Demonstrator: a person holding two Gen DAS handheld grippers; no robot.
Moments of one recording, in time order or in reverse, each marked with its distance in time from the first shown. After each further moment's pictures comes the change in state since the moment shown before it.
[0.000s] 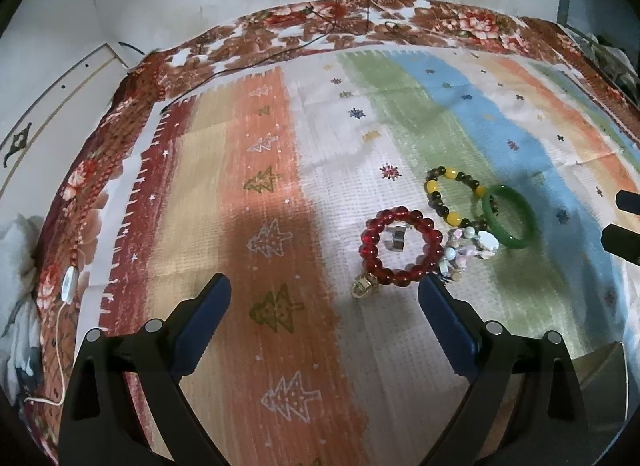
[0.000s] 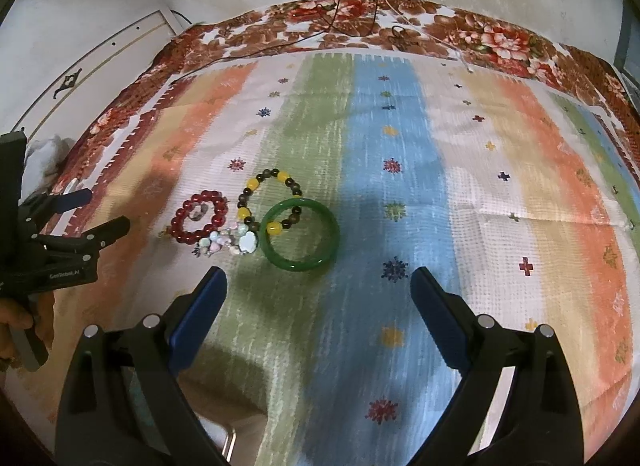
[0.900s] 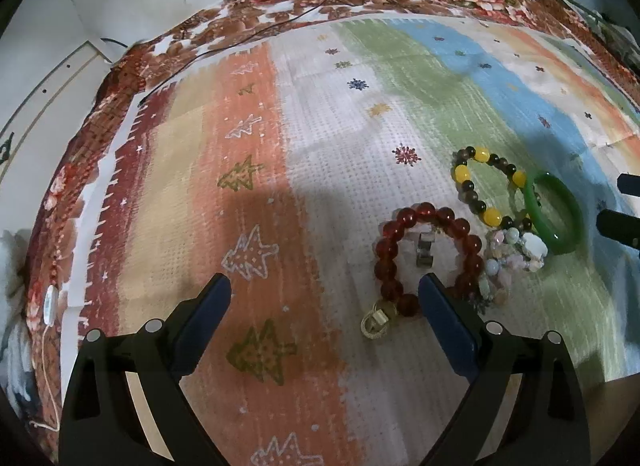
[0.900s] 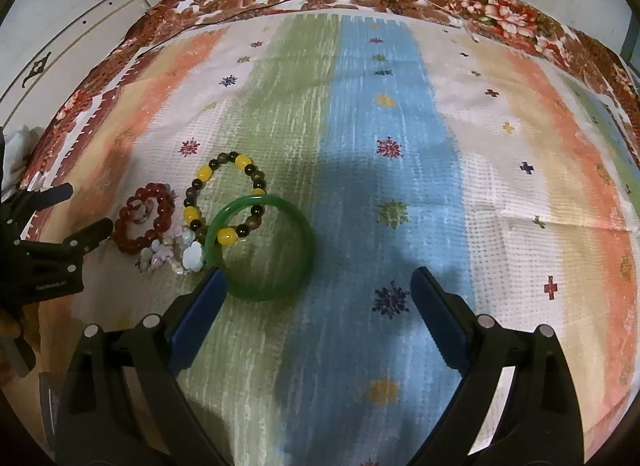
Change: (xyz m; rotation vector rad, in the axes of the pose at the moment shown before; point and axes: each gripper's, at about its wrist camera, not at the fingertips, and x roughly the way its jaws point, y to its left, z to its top) left arm 0.058 -0.007 0.013 0.043 0.065 0.016; right arm 0.069 -0.014 0.019 0.010 0.116 -0.051
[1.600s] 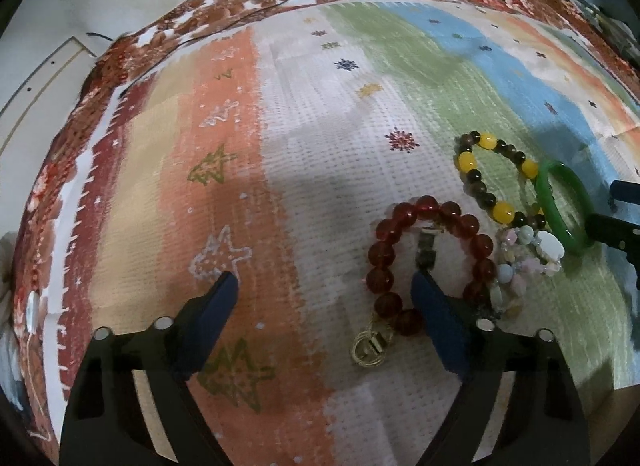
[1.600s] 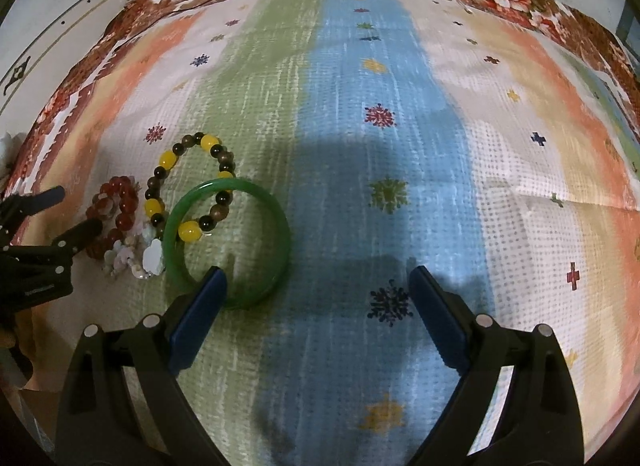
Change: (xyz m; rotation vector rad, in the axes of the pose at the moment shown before) left arm 0.026 -0.006 0.001 0.019 0.037 -0.040; right arm 0.030 -0.010 -0.004 0.051 0.049 -0.016
